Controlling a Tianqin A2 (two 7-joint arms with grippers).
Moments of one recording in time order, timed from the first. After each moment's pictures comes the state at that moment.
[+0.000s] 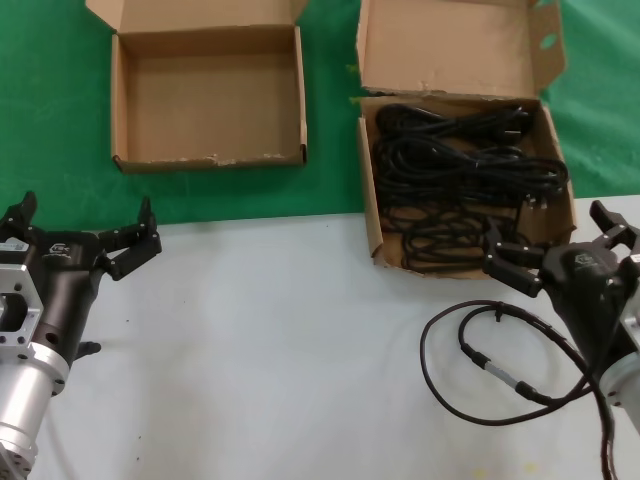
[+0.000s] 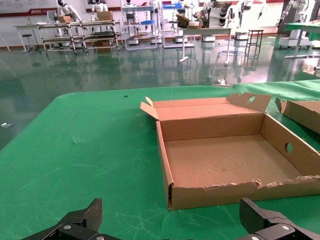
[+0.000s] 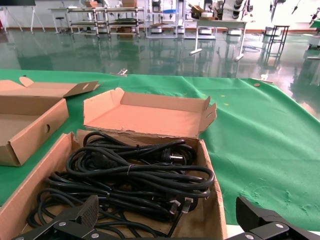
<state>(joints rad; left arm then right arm) -0.02 -0.30 1.60 -1.60 -1.78 0.02 -0.02 0.03 0.32 -1.64 1.61 1.83 0.01 -0.04</state>
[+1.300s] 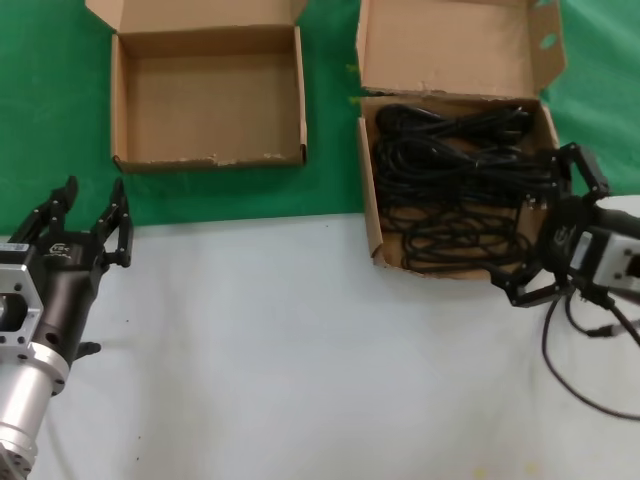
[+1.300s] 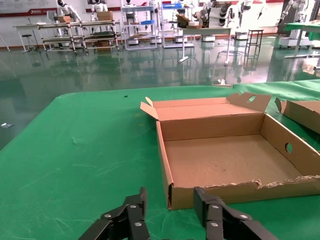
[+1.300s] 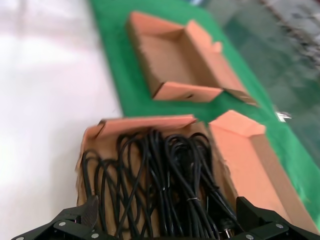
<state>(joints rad) -0.02 -0.30 1.60 -1.60 -1.78 0.02 -0.02 0.34 0.81 -1.84 1.68 1.36 -0.49 0.00</state>
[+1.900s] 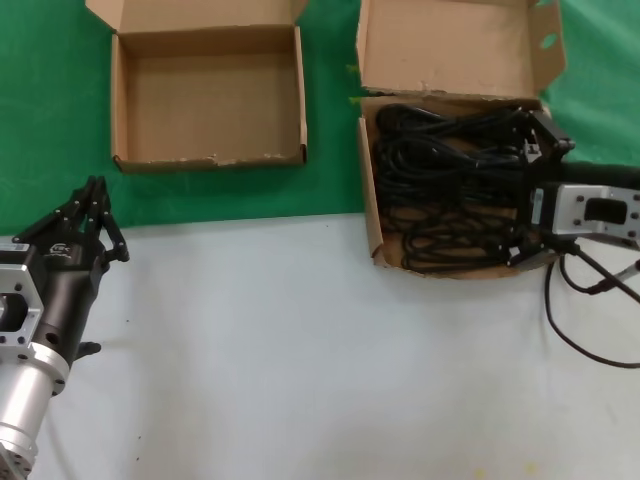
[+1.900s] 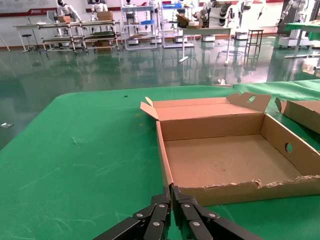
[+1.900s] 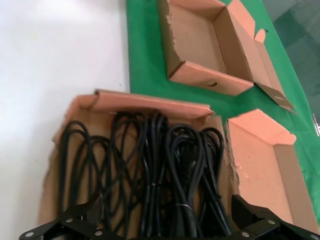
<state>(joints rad) -0.02 -0.30 1.60 -1.60 -1.78 0.02 -0.02 0.69 0.72 -1.99 1.49 1.16 -0.73 -0.03</state>
